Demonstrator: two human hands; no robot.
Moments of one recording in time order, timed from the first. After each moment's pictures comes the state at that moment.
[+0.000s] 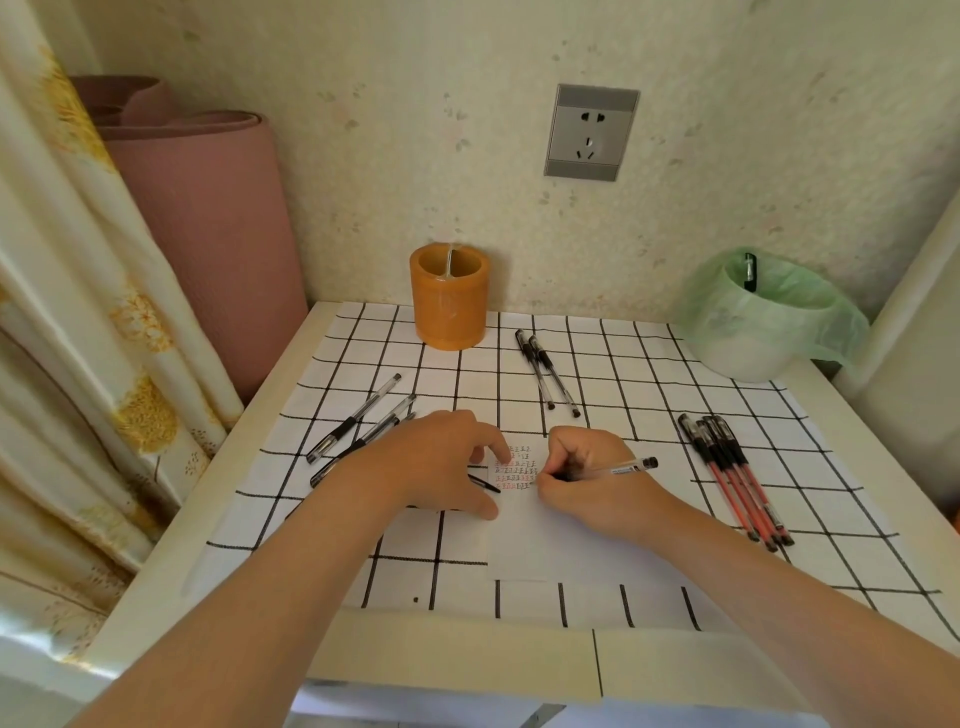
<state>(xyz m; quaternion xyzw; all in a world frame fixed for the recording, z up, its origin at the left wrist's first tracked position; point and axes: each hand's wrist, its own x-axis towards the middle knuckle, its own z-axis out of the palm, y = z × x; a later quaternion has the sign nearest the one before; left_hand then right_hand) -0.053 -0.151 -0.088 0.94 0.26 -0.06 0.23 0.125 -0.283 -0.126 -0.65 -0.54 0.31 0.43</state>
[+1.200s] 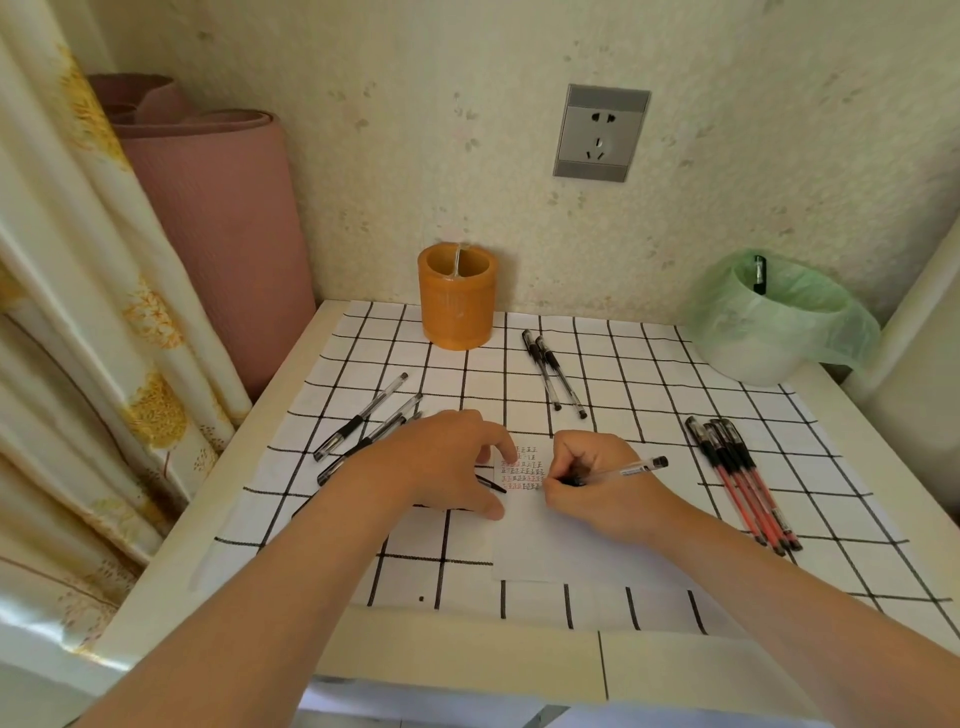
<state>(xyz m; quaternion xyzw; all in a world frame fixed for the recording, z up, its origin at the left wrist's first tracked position) -0.053 -0.153 -0.085 0.93 0.27 -0.06 0.23 0.129 -0.282 -0.130 -0.64 -0.56 0.31 0.42</state>
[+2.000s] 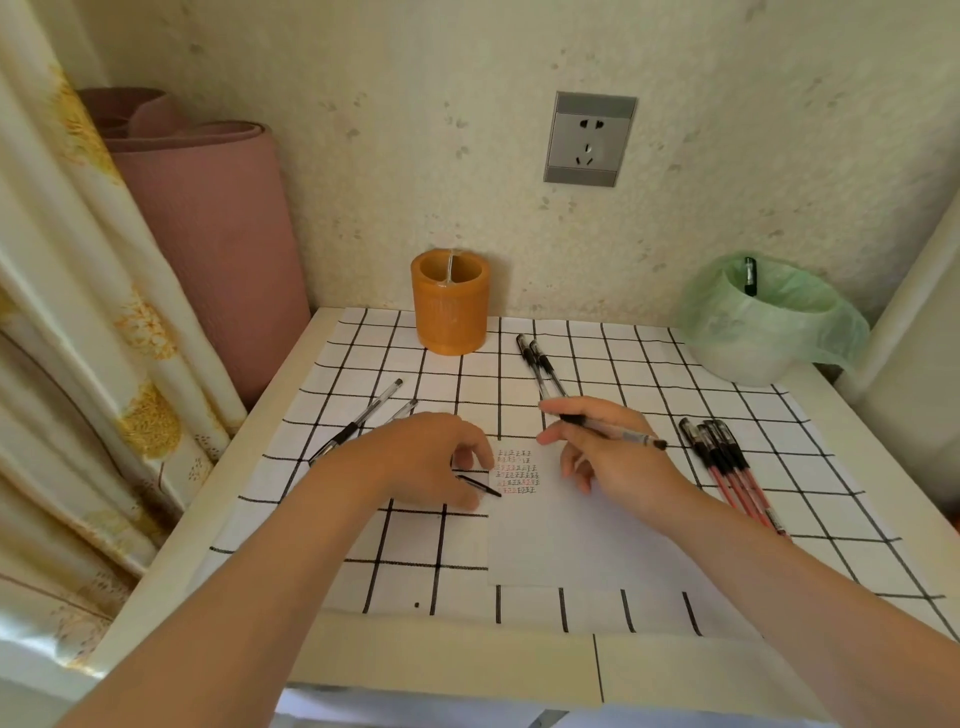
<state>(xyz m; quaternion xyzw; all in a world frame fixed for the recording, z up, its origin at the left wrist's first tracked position) -0.062 -0.143 -0.079 0.92 0.29 -0.07 0.27 0.133 -0.274 -0.104 -0.63 -0.40 0.37 0.55</state>
